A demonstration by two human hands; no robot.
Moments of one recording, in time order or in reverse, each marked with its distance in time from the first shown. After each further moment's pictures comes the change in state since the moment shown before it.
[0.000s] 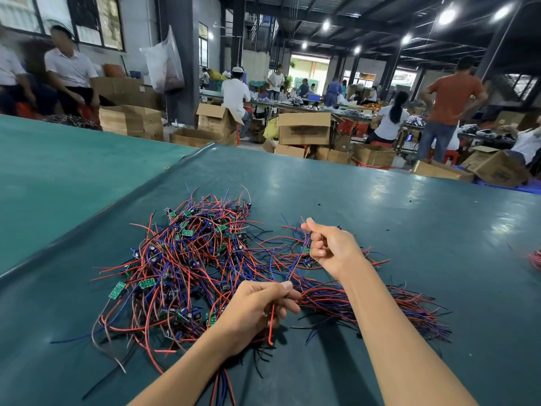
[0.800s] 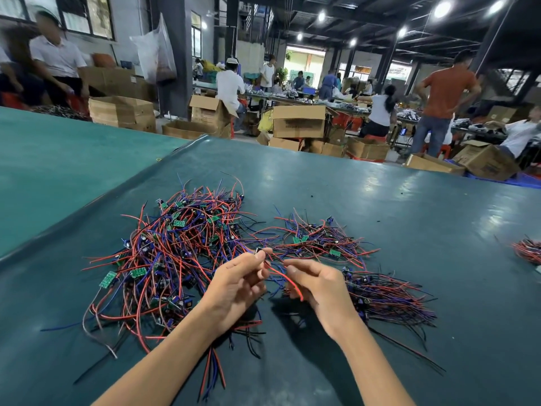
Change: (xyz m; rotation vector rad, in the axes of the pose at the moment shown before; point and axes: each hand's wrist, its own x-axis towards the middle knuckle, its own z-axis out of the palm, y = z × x) left_hand 0.006 0.008 -0.008 -0.329 0.089 0.117; right_hand -0.087 0.068 -0.020 -0.248 -0.121 -0.209
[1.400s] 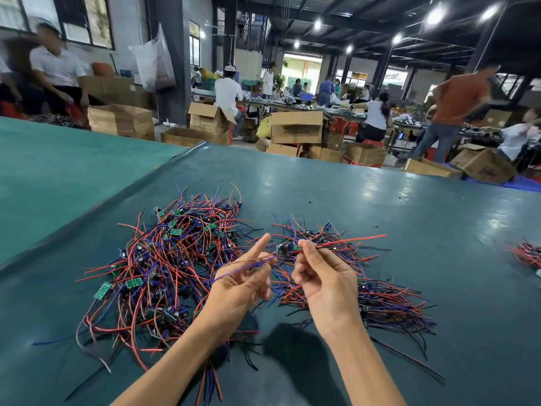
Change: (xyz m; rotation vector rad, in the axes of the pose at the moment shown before) left_hand -0.001 -0.004 0.011 0.157 -0.087 0.296; right_hand -0.008 -0.030 0.021 0.477 0.043 -0.228
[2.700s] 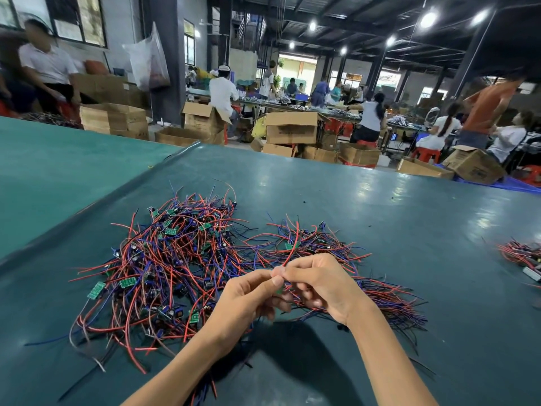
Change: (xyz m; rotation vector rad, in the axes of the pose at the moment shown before) left_hand -0.019 0.003 0.016 0.181 -0.105 -0.185; right_hand 0.016 -0.031 -0.017 -0.827 -0.288 0.387
